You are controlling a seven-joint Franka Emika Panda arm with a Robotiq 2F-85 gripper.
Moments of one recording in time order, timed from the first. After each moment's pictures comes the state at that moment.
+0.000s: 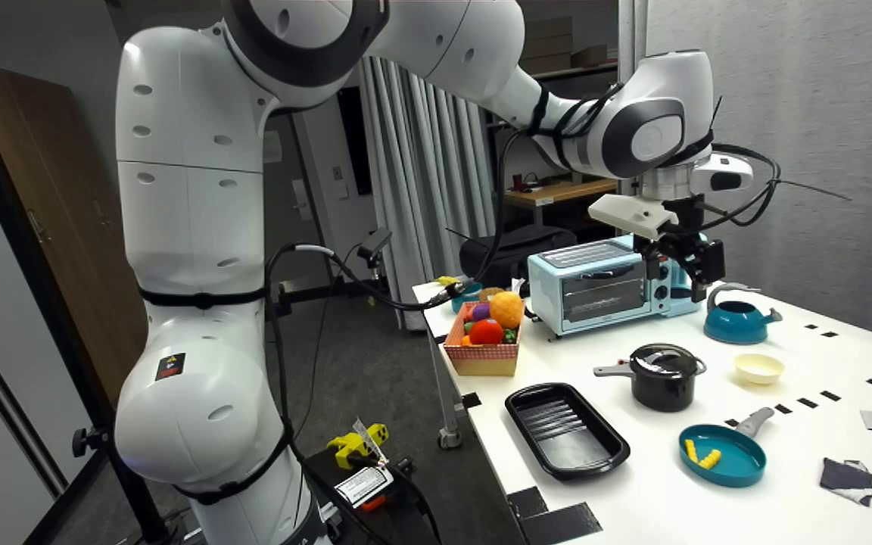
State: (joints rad) arm -0.10 0.25 -0.04 -1.88 0.11 2.32 0.06
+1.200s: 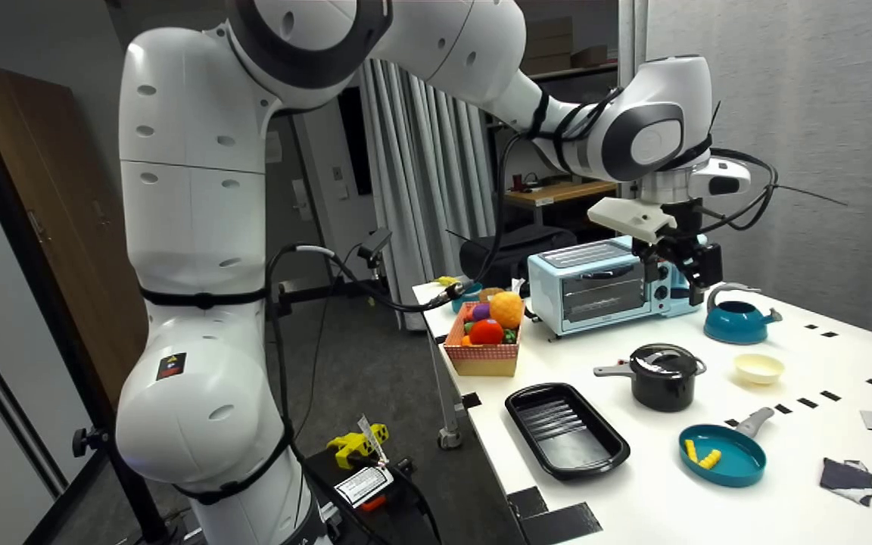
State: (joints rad) arm -0.09 0.26 -0.04 -1.88 0.11 2.32 0.06
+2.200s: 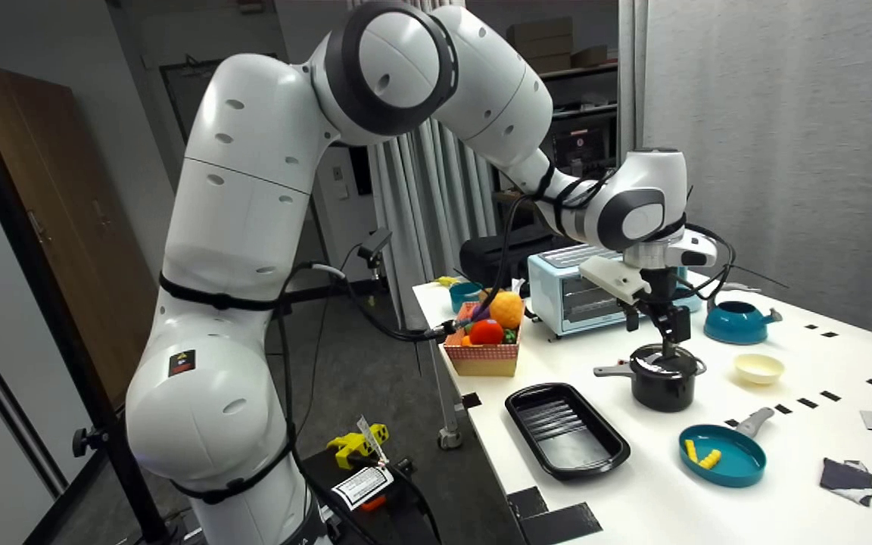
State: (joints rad) arm -0.02 0.49 -0.03 -1.84 0.11 2.43 0.15
